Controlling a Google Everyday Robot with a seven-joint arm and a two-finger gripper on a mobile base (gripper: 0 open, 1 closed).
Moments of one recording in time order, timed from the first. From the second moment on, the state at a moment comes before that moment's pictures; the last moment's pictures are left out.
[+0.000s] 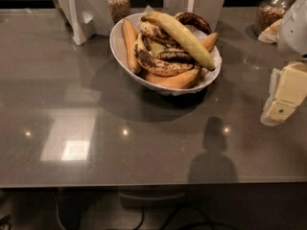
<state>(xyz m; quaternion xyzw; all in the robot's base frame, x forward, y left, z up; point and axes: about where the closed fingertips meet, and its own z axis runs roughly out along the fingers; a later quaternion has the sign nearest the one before) 0.438 -0.216 0.977 -0.60 0.78 -0.04 0.16</state>
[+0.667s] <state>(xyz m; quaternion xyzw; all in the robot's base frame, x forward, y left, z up) 0.452 -0.192 0.983 -0.60 0.78 -0.01 0.20</state>
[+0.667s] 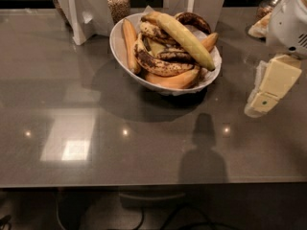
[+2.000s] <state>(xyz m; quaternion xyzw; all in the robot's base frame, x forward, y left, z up) 0.524 -0.102 1.006 -0.51 0.79 0.05 0.33</state>
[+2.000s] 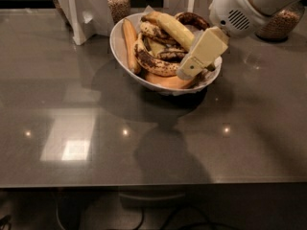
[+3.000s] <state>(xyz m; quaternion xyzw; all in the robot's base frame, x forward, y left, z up) 0.566 -0.088 0.996 -0.44 0.80 0.09 0.39</state>
